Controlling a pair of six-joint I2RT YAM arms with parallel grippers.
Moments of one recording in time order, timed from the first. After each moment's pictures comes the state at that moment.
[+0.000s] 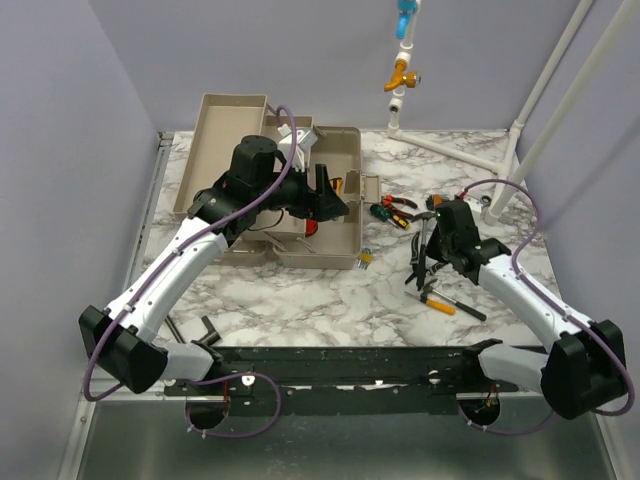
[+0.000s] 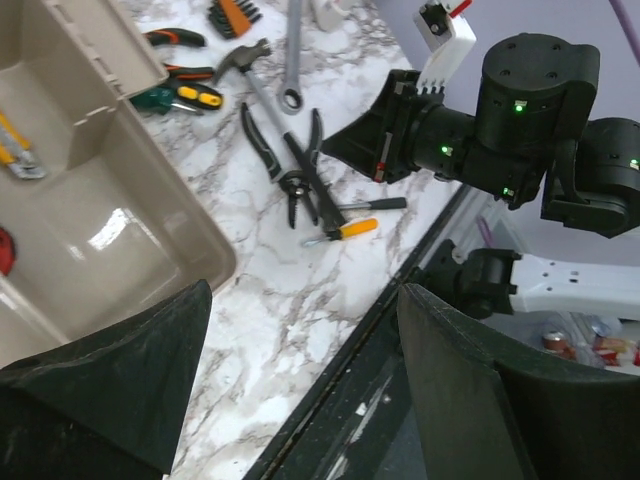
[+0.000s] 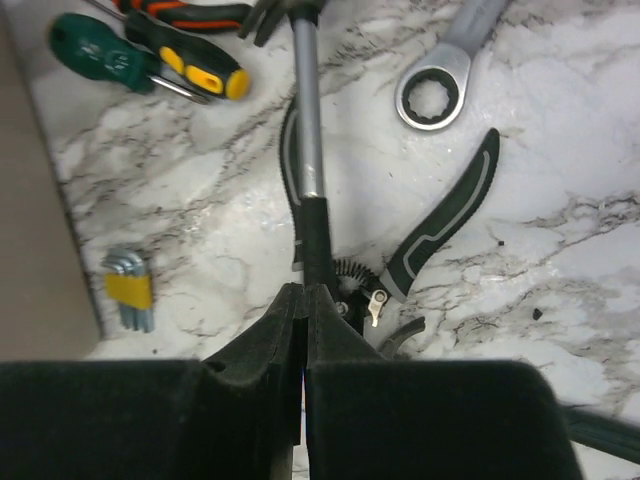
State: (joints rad) left arm -0.55 1.32 1.38 -0.49 0.49 -0.45; right arm 0.34 1.20 0.75 -0.44 0.30 0.62
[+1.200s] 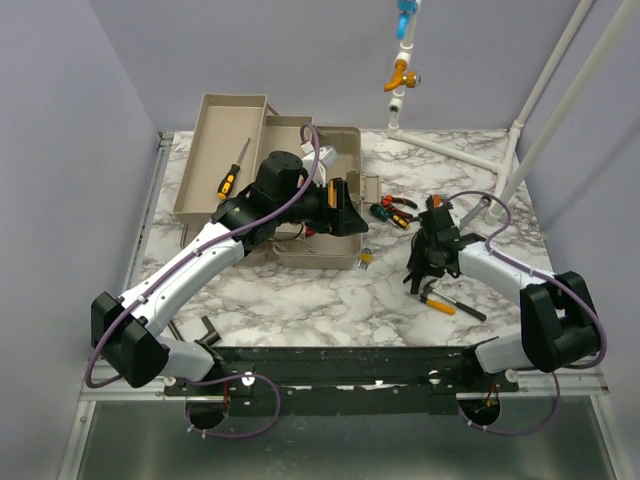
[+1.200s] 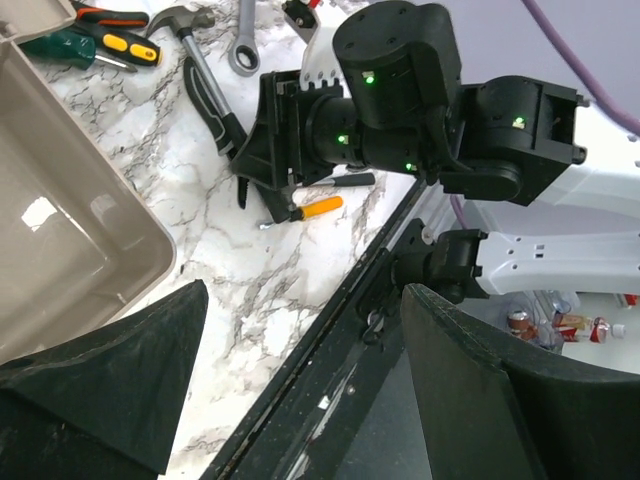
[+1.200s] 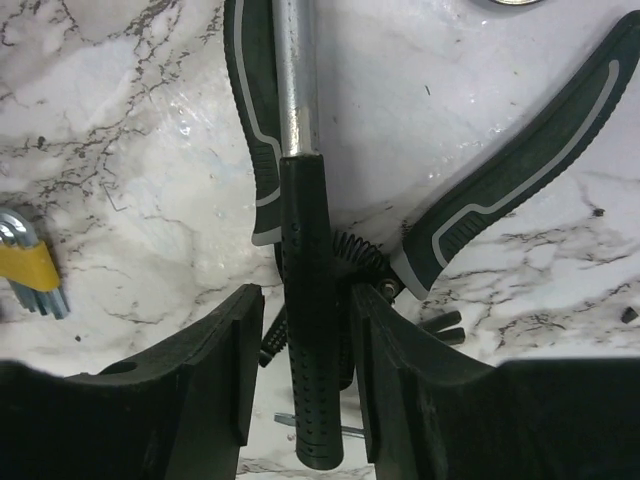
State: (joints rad) left arm -0.68 1.36 1.29 -0.37 0.49 -0.56; right arm 0.34 1.41 0.73 -0.41 0.15 0.64
